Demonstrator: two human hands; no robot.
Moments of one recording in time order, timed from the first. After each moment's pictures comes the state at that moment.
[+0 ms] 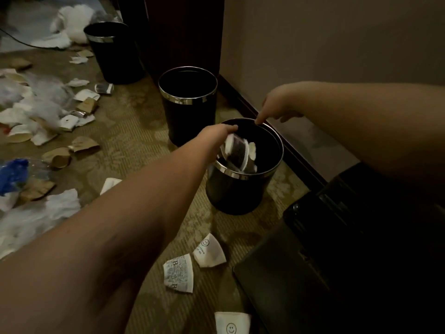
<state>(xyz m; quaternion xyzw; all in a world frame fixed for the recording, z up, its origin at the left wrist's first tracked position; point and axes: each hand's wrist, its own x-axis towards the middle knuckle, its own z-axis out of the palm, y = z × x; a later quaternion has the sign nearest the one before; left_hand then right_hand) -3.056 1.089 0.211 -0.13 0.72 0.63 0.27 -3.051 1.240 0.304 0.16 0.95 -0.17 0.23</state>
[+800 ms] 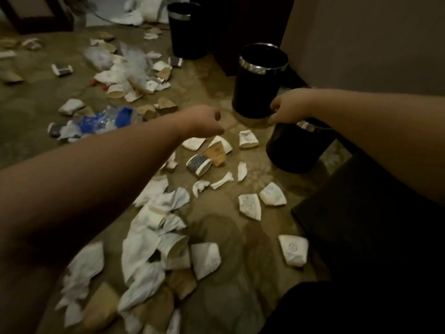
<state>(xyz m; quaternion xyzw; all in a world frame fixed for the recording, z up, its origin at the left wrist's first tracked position) -2.918 0.774 0.253 0.14 0.97 0.15 0.16 -2.914 0.994 0.298 0.00 0.98 0.05 0.20</state>
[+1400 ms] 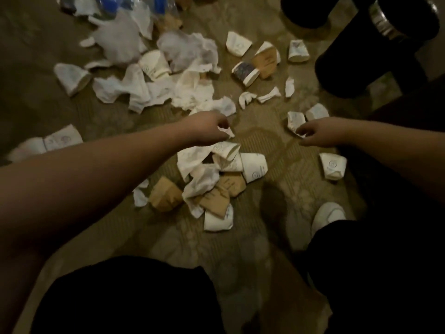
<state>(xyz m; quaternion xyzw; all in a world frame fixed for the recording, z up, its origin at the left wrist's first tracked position) -2.751 0.574 0.092 0.18 0.91 0.23 0.29 -2.740 0.873 0.139 0.04 0.91 0.04 0.41</state>
